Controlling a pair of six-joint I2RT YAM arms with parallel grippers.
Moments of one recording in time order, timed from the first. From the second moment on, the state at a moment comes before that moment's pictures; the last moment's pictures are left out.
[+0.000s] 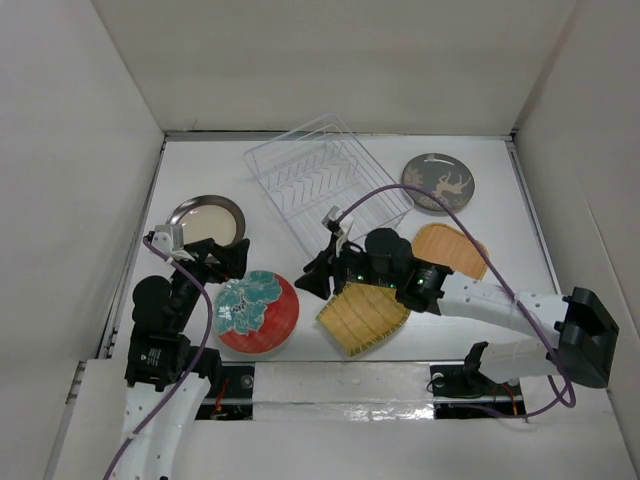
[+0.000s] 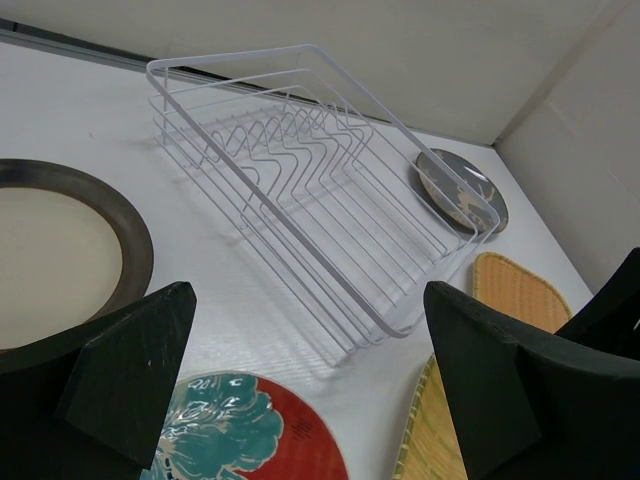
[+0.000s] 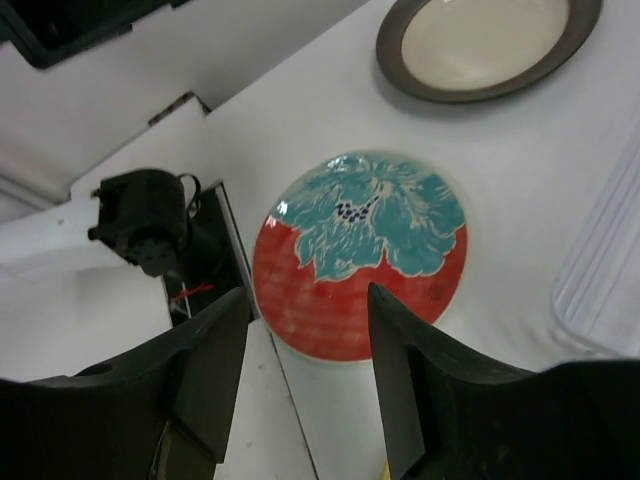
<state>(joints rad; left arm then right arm) -0.16 0.28 0.56 -0.29 0.15 -0.43 1.00 1.26 0.88 0.21 -0.23 0.36</state>
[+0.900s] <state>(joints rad) -0.16 0.20 0.55 -0.28 0.17 -0.44 1.09 1.57 0.77 0.21 0.07 0.72</state>
